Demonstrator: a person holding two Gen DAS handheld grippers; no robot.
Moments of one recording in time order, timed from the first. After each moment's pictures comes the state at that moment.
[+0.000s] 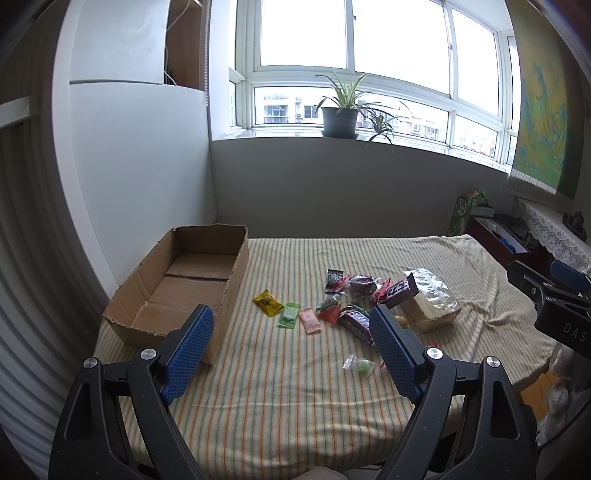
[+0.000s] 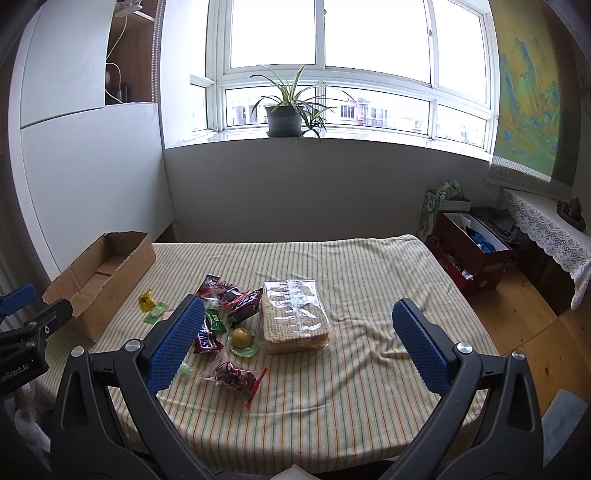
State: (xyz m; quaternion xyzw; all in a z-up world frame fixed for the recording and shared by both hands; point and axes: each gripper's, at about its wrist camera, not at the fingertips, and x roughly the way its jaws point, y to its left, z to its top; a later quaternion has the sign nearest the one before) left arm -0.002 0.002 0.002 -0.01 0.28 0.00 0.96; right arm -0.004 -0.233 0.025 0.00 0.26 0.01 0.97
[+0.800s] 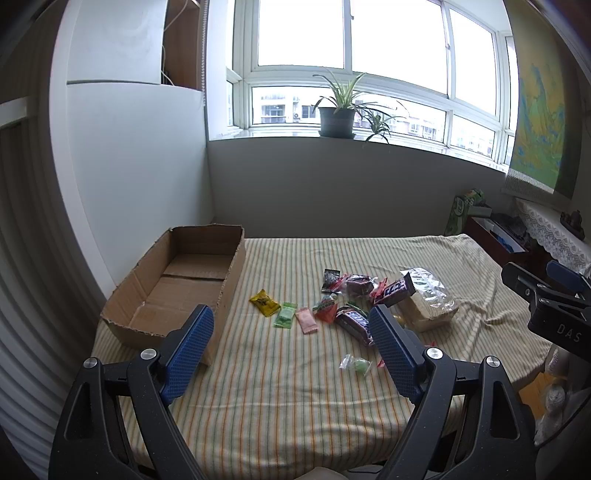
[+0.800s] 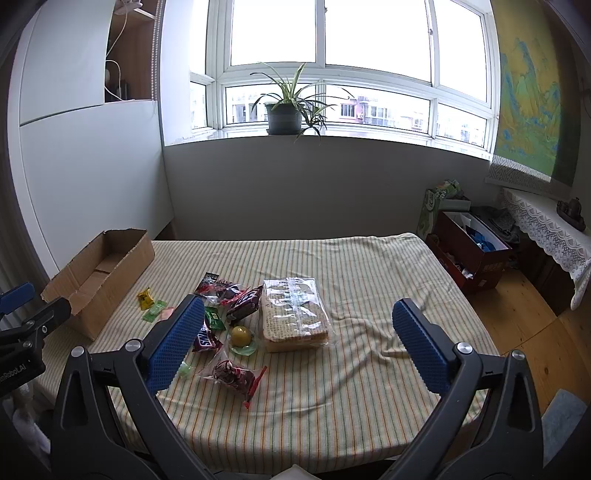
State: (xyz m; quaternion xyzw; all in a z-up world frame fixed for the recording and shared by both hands) left arm -0.003 0.000 0.002 -0.01 0.28 -0.01 0.96; right arm -0.004 -0.232 0.023 0.00 0.26 0.01 0.97
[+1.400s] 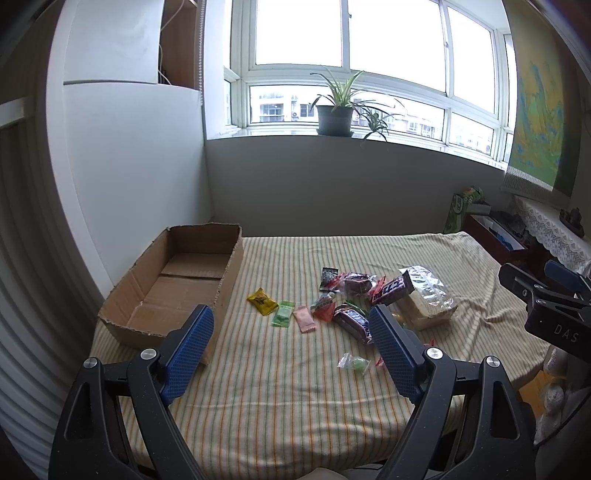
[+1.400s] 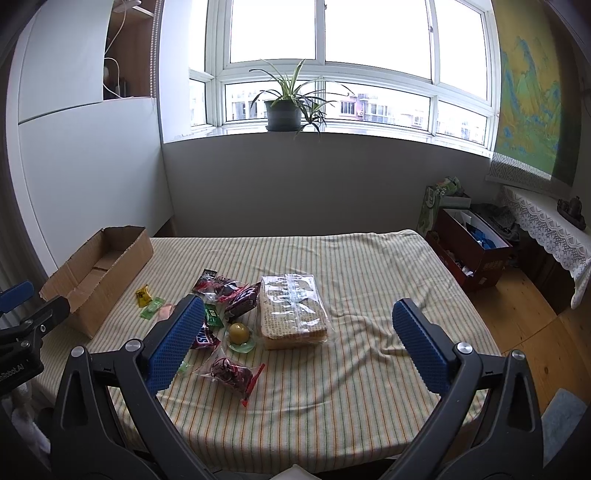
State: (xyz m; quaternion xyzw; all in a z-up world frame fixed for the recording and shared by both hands) left arm -0.002 -0.003 -0.001 0.00 0.28 -0.01 0.96; right arm -0.005 -0.232 0.021 0.00 0.26 0.01 0.97
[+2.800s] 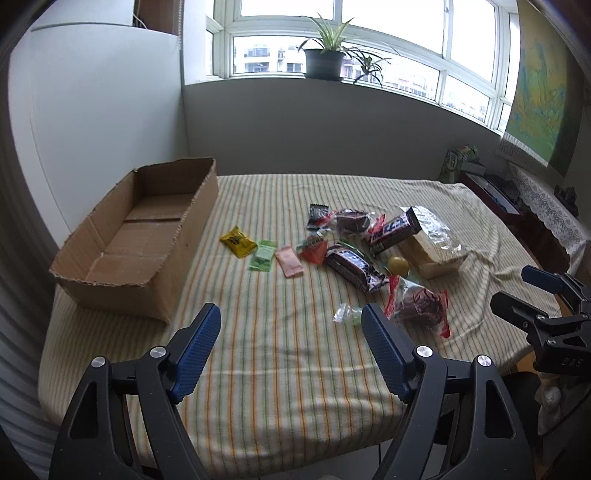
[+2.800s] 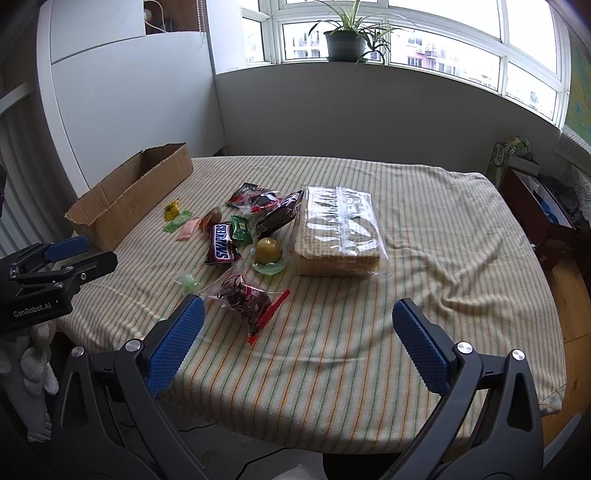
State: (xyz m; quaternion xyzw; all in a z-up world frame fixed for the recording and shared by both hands) left arm 0.027 -0.008 -0.065 -0.01 0.38 -0.05 0.92; right arm 0.014 -0.241 -0.051 -0.02 0.37 0.15 0.92
